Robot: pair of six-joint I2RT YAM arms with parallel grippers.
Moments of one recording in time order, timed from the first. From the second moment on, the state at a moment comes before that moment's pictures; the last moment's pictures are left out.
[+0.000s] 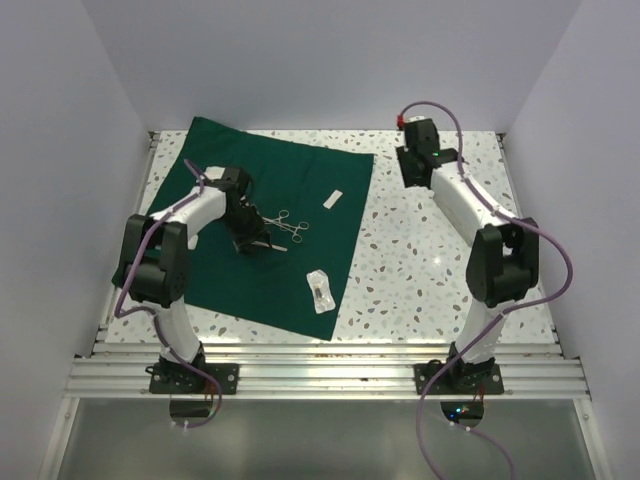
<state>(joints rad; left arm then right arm) -0.22 1.84 1.27 -0.78 0.21 -0.72 0.20 1.88 1.60 -0.56 0.38 -0.10</state>
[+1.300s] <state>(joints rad) -0.15 1.97 1.41 -0.80 0.23 -0.77 0.53 1.73 1.47 -0.55 -0.13 0.13</state>
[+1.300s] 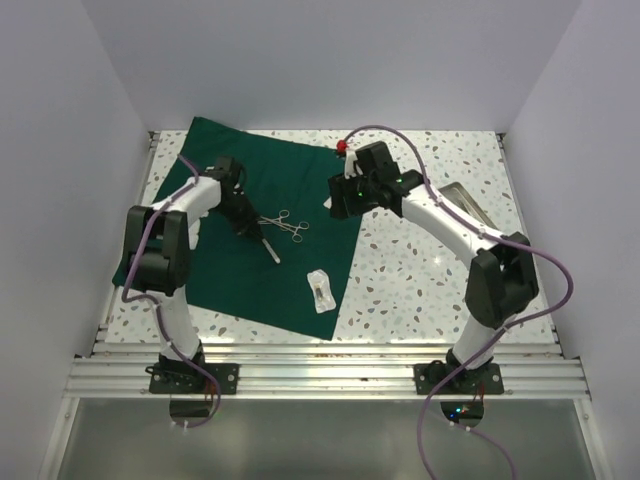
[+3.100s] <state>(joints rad) -0.22 1.89 1.46 -0.67 0.33 -0.59 0.12 1.91 1.39 -0.47 0.44 -0.33</state>
